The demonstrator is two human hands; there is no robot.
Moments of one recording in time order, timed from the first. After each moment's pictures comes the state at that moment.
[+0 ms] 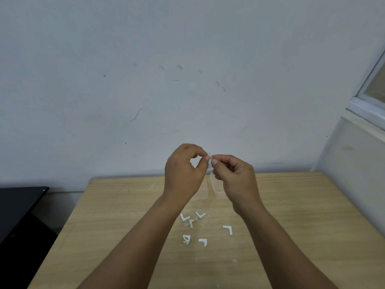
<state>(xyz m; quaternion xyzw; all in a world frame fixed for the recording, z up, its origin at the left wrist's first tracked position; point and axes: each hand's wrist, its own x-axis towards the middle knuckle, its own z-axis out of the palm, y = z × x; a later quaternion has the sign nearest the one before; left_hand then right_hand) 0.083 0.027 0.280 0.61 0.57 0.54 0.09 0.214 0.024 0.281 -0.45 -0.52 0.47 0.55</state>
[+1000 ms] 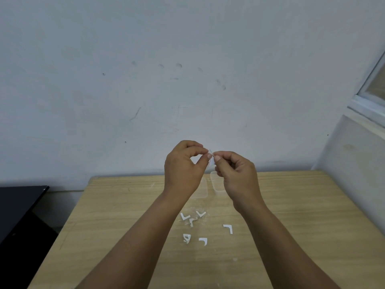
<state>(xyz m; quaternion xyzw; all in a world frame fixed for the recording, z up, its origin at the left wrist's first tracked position) 0.083 0.031 0.284 0.60 0.58 0.54 0.10 0.214 0.029 0.282 -0.46 -0.53 0.44 0.56</state>
